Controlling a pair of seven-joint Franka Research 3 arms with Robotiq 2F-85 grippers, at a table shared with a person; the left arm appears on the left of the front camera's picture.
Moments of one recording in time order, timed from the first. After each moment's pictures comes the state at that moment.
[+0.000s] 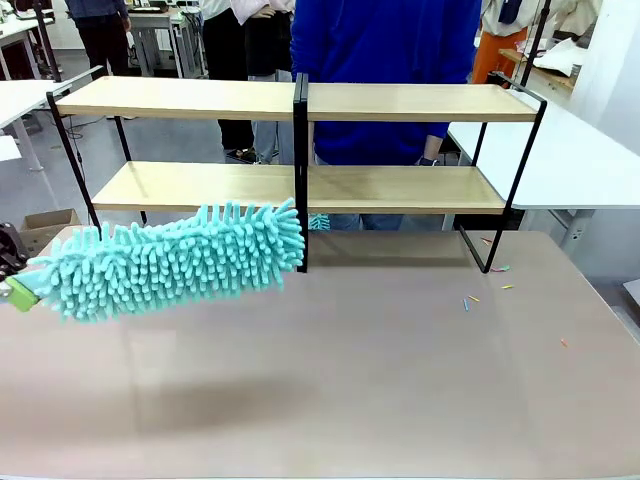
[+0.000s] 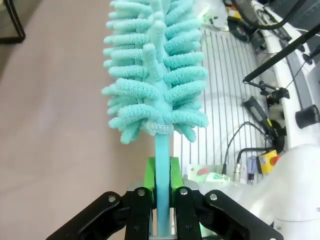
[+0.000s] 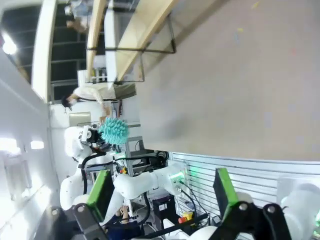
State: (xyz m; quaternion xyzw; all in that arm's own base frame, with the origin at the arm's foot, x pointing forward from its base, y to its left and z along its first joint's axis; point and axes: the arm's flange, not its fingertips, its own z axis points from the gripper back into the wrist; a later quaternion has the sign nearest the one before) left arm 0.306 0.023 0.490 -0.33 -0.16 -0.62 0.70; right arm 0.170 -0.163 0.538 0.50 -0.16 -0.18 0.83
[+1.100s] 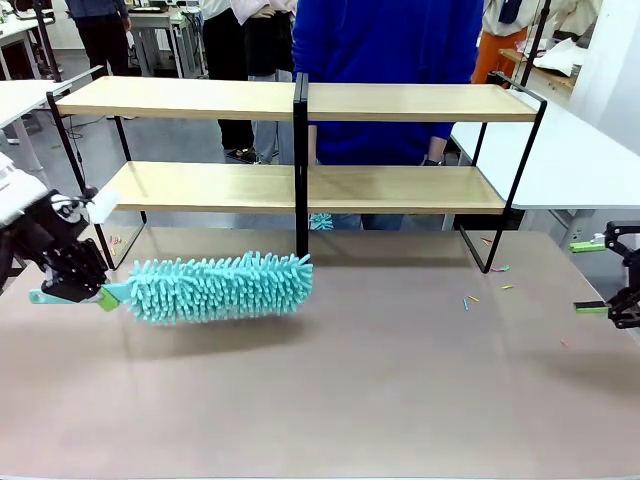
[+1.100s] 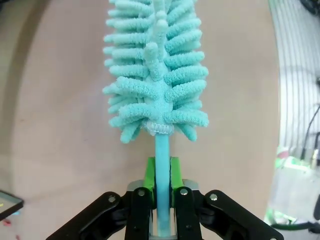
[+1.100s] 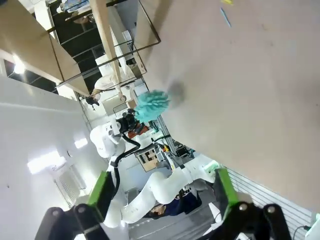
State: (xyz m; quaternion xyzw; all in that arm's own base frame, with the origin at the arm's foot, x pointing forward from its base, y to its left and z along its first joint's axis) left arm 0.406 -0.015 0.387 -0.19 -0.14 -0.65 0.72; right arm 0.326 -0.117 0.370 0.58 0.02 -0.25 0.77
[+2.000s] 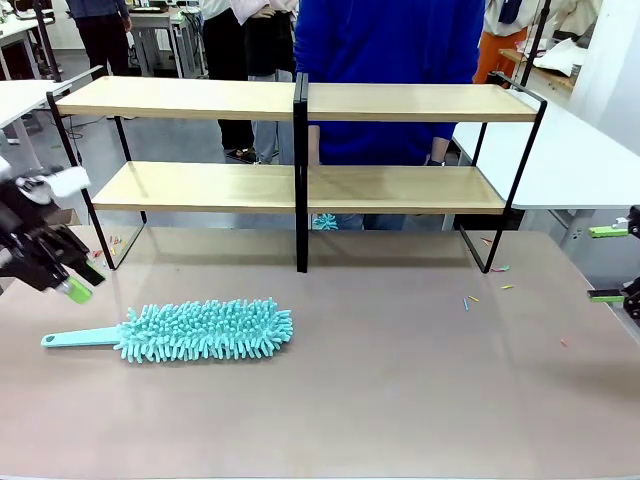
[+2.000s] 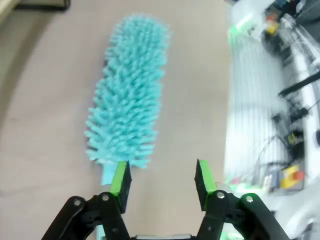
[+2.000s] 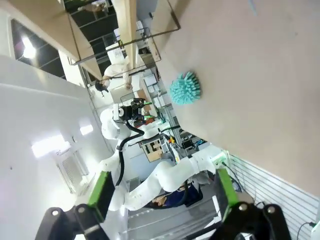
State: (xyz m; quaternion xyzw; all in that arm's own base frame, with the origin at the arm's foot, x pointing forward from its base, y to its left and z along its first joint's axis) left arm 0.401 0.037 0.425 -0.35 -0.16 -0.56 0.73; right arm 0.312 -0.114 0.398 0.61 0.01 -0.22 0.76
